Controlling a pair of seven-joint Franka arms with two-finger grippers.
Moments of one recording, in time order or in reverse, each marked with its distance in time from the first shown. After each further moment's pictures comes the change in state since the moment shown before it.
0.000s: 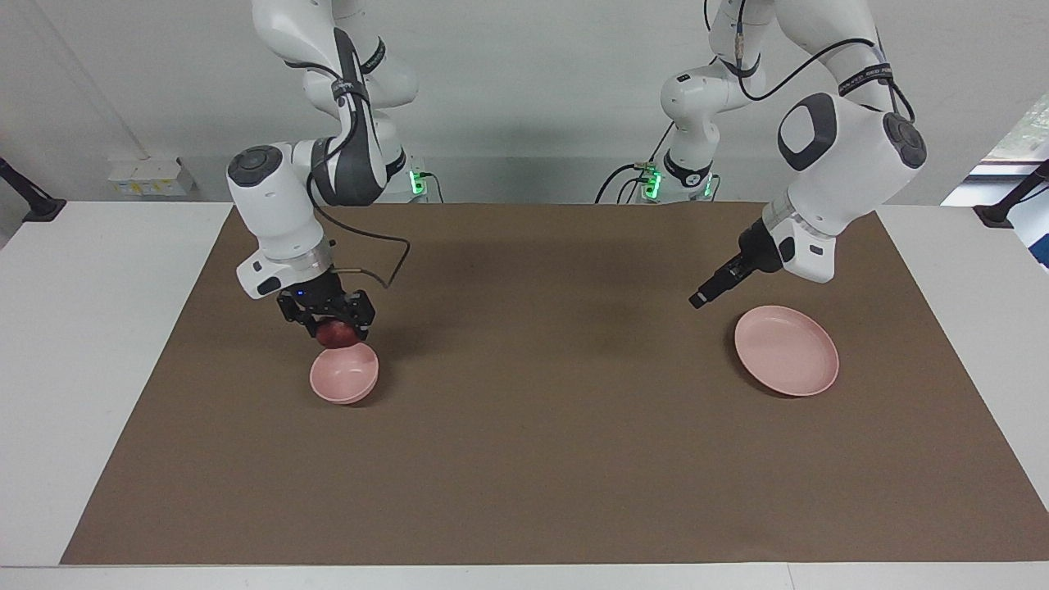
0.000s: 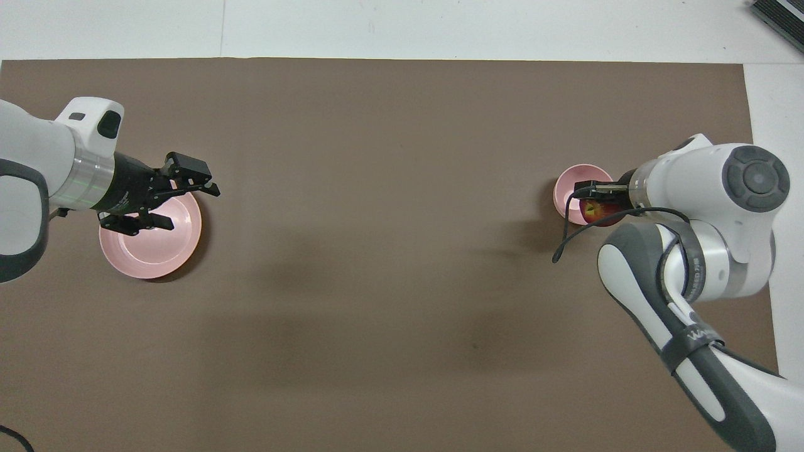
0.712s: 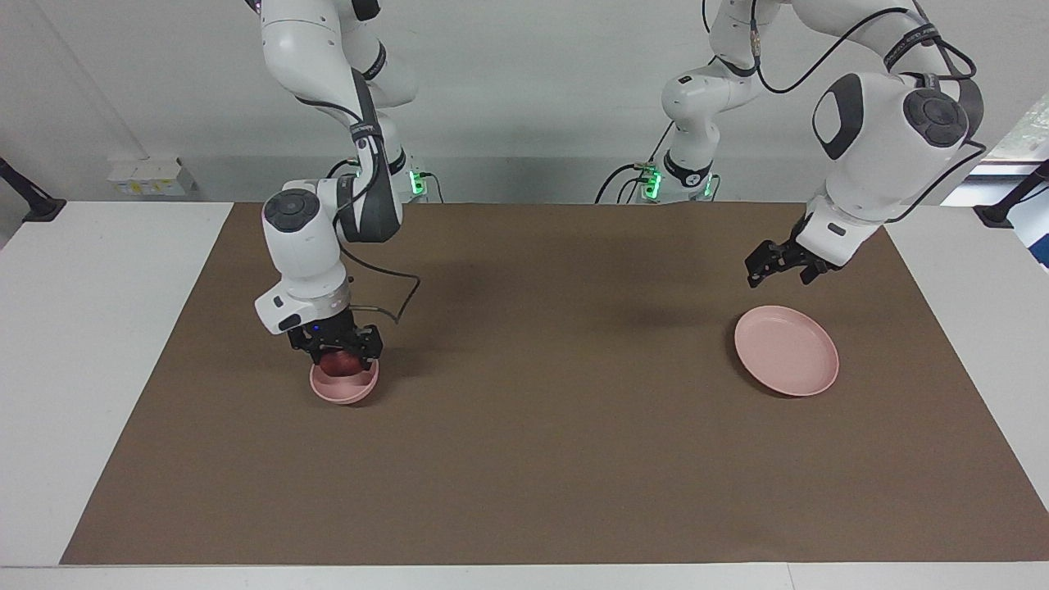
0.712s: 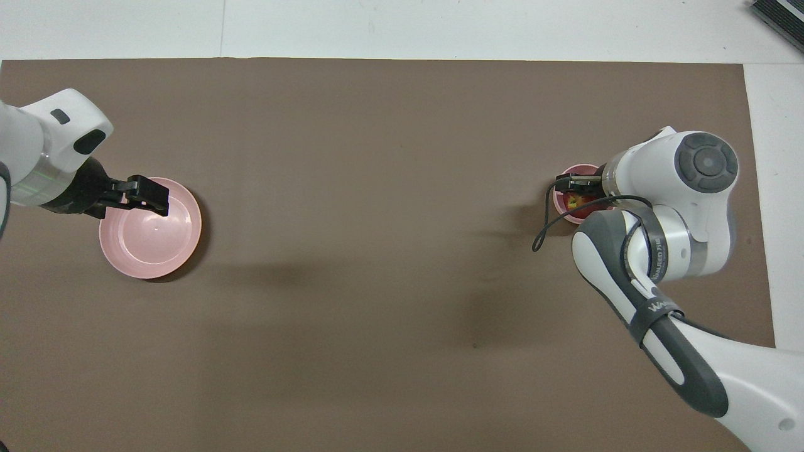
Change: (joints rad) left arm 0.005 -0.007 -0.007 0.131 0.262 -0.187 0.406; right arm 0.024 0.118 0.000 0.067 -0.013 0.023 0.036
